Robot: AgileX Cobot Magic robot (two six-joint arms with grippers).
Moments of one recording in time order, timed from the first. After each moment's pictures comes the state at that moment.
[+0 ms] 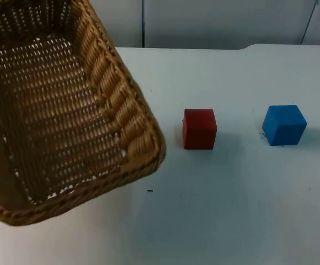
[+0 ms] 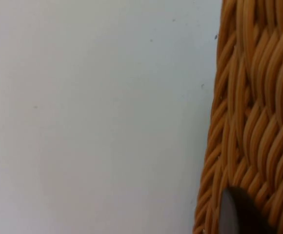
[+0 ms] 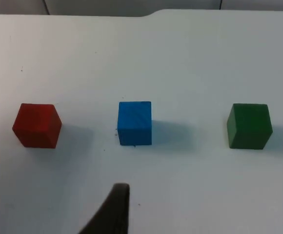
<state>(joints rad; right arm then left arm) 0.04 0.57 -0.56 0.06 0.66 -0.08 0.09 1.47 -0.75 -0.81 0.64 0.31</state>
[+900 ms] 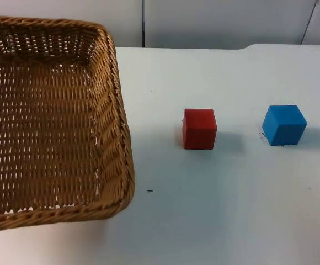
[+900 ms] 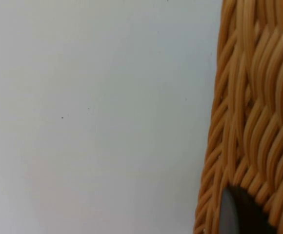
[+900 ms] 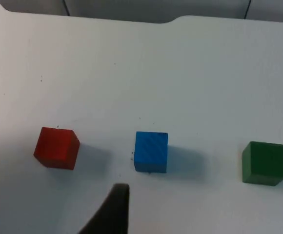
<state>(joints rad) 0.04 1.03 -1.05 0.13 0.85 -0.16 0.13 1.71 -1.06 -0.59 0.97 0.39</state>
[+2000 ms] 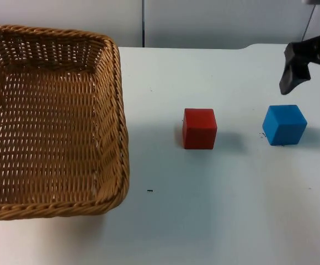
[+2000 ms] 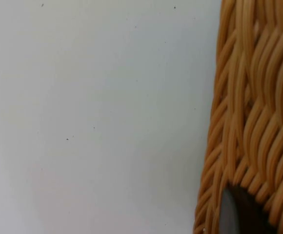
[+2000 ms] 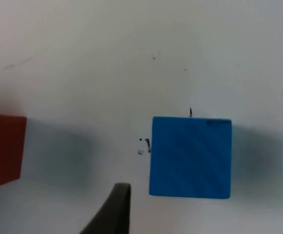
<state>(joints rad) 0.19 1.87 -1.22 -0.03 0.61 0.07 0.13 1.84 -1.20 -0.56 1.06 0.38</state>
